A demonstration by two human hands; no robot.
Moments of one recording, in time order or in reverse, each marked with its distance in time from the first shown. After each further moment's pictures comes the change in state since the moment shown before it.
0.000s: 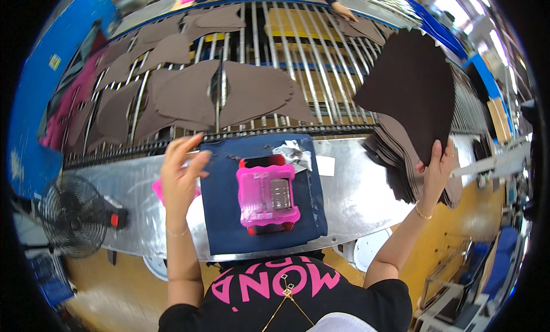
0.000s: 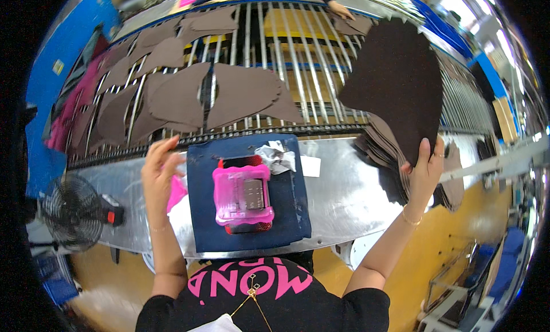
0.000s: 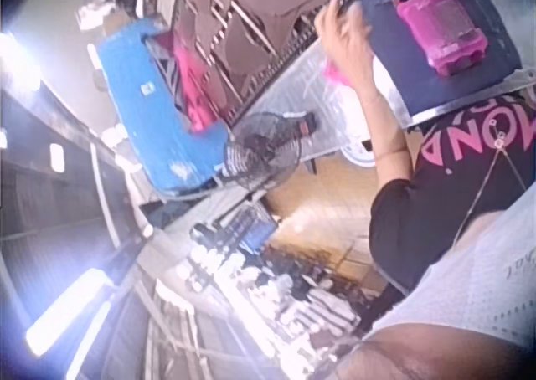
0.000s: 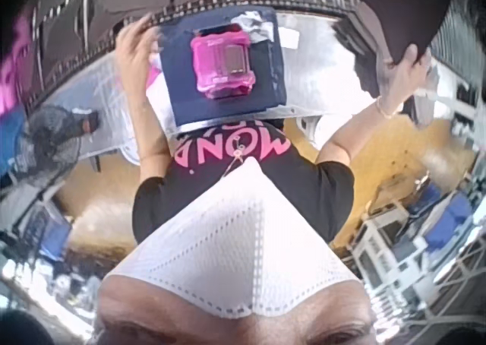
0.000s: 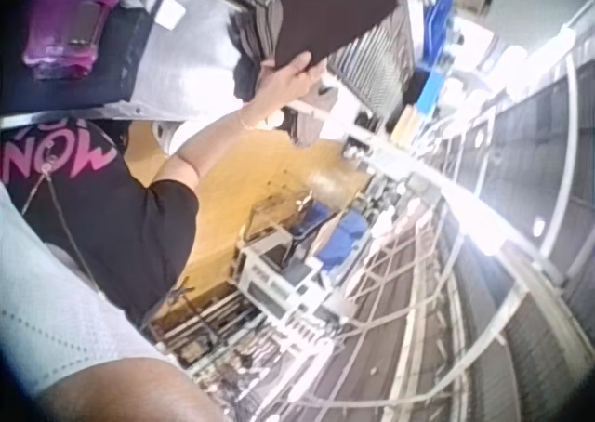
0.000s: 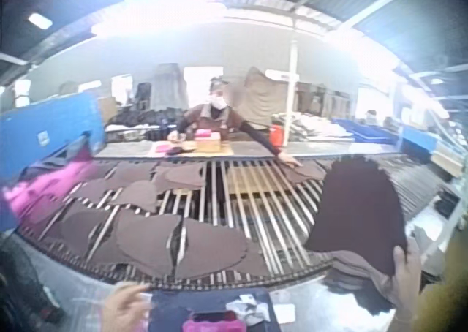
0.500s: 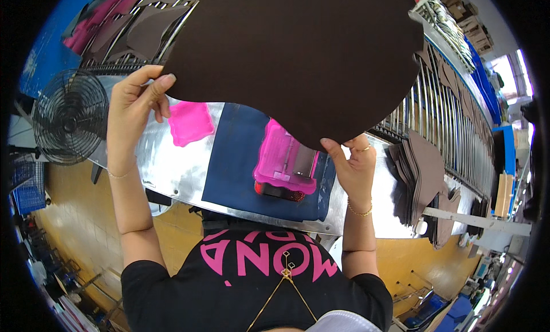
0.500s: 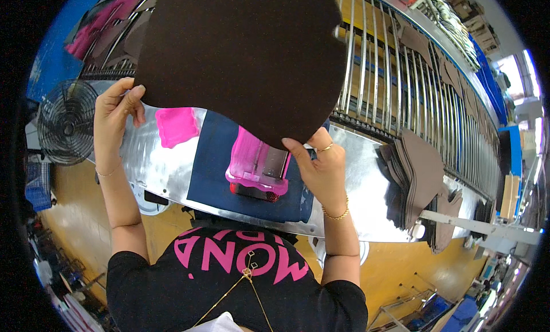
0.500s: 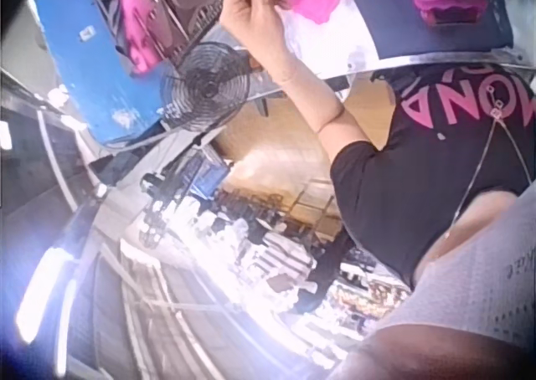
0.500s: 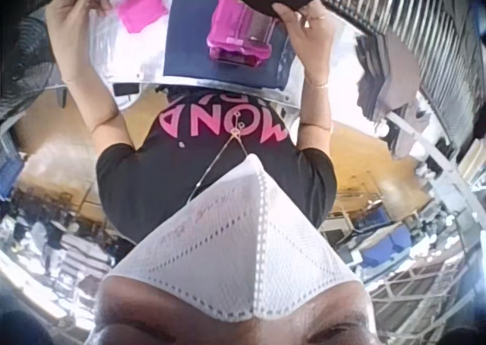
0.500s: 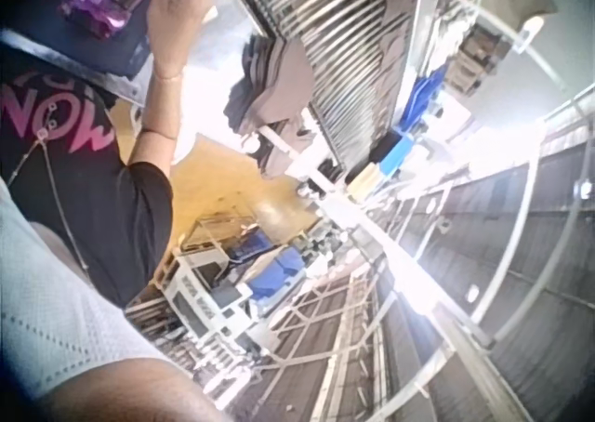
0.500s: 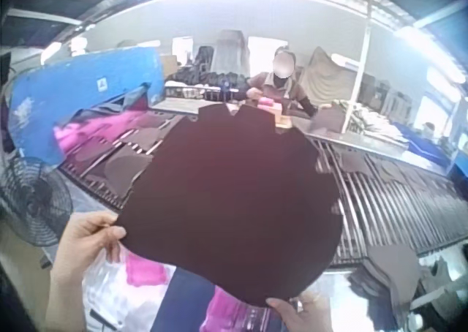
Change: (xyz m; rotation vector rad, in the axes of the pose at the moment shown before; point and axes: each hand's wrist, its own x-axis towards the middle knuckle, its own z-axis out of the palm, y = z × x) left_hand -0.021 0.038 -0.098 0.030 0.119 -0.048; right_hand -0.119 -0.053 0.145 0.360 -0.855 -0.320
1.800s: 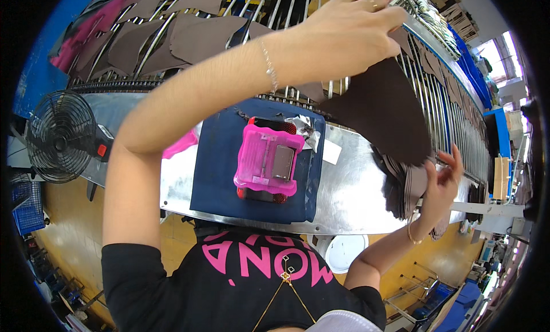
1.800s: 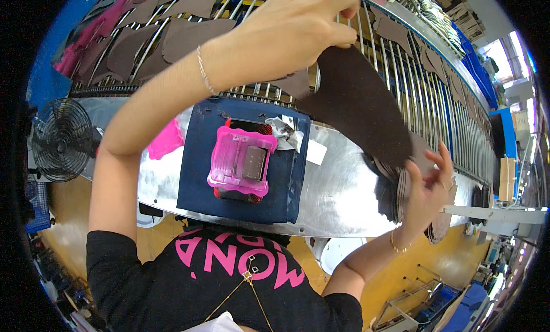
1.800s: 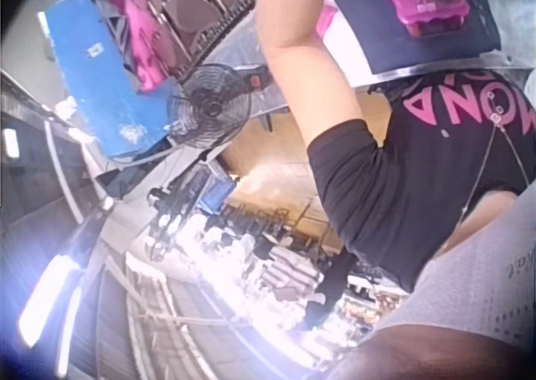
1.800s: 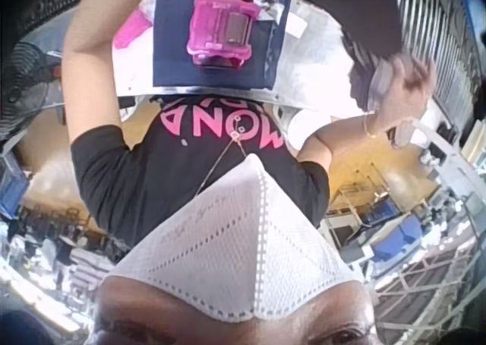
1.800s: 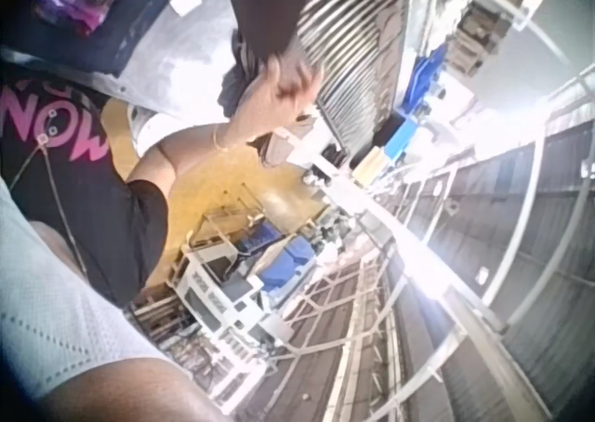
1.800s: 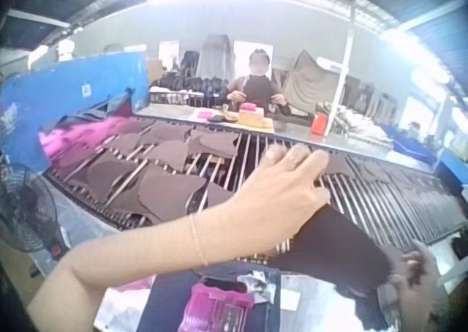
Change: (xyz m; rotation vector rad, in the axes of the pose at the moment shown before) left_hand 0.109 0.094 0.235 0.682 -0.098 1.413; right_hand -0.034 -0.039 -0.171 -0.742 0.575 0.074
